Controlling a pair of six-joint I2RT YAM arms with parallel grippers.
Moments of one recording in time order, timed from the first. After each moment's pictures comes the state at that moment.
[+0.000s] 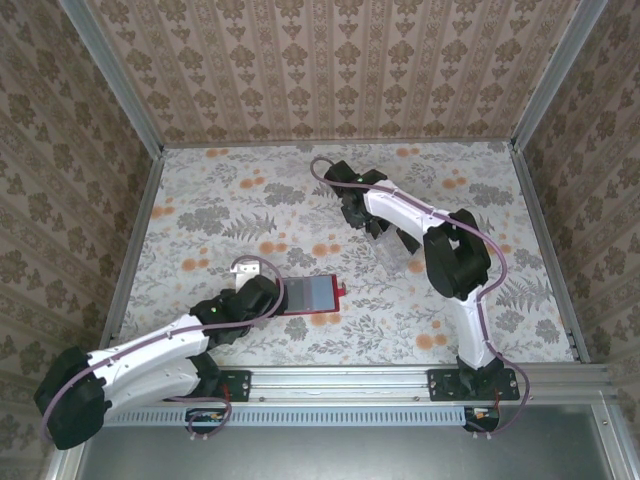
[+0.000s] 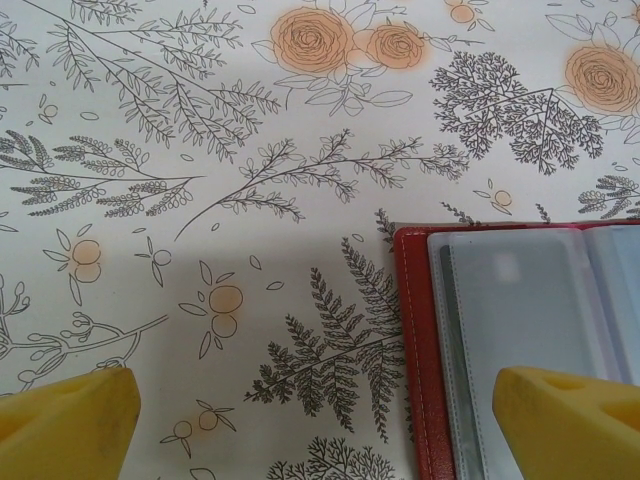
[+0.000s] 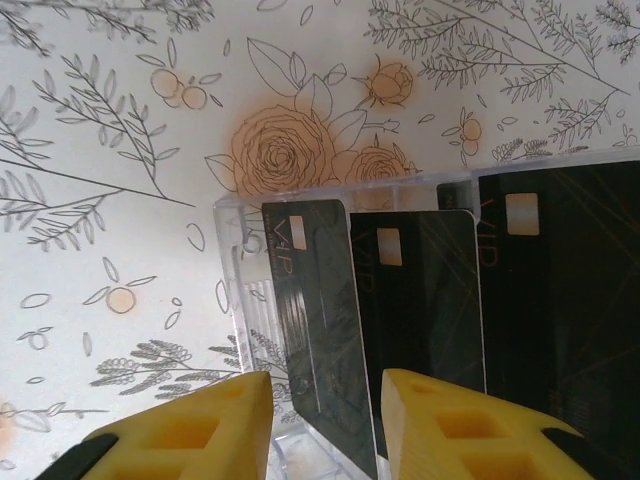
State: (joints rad) left arm -0.91 0.91 0.39 -0.43 -0.48 -0.75; right arm 0.56 2.14 1.78 -0.95 0.44 0.20
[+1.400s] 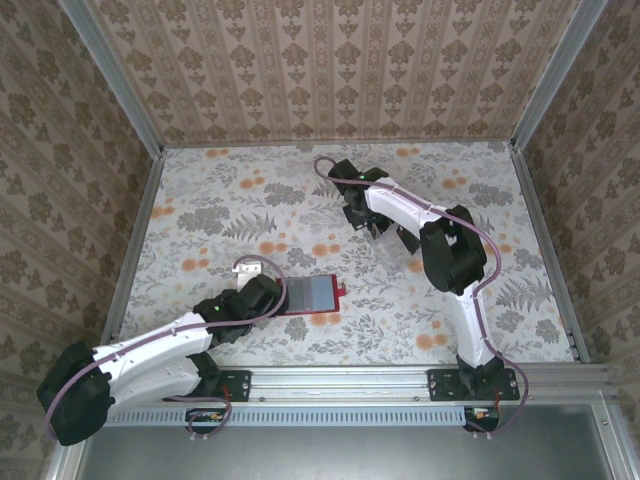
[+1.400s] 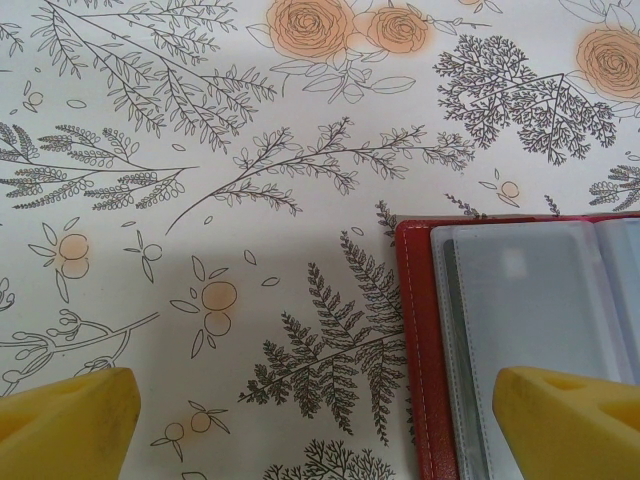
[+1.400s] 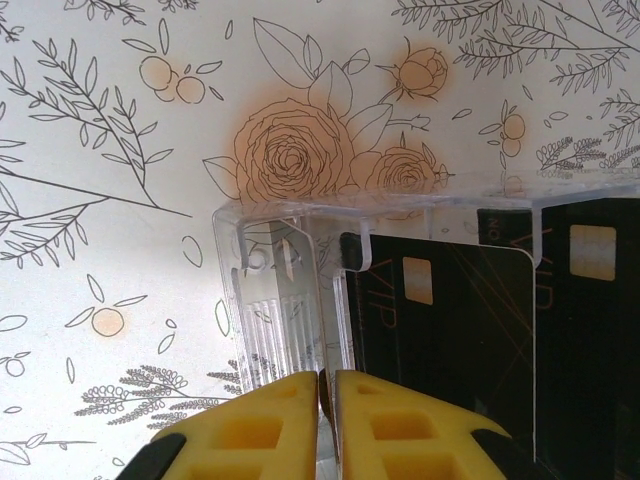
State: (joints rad) left arm -0.91 0.94 0.39 -0.41 -0.47 -0.75; right arm 0.53 2.19 1.81 -0.96 0.37 0.18
